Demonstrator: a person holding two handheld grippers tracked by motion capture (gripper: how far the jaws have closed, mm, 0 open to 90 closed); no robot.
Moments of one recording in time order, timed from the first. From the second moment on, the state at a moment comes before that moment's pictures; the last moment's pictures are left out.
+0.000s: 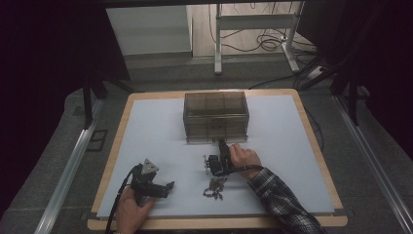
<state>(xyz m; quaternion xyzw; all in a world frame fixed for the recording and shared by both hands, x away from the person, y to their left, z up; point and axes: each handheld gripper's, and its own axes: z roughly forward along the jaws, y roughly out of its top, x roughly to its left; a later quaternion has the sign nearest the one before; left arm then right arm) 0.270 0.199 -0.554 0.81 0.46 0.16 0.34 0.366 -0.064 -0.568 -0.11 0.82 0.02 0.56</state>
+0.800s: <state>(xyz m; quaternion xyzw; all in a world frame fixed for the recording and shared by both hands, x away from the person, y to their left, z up) 0.270 0.199 -0.554 0.81 0.46 0.16 0.34 0.363 -0.072 -0.552 -0.10 0.83 0.06 0.54</state>
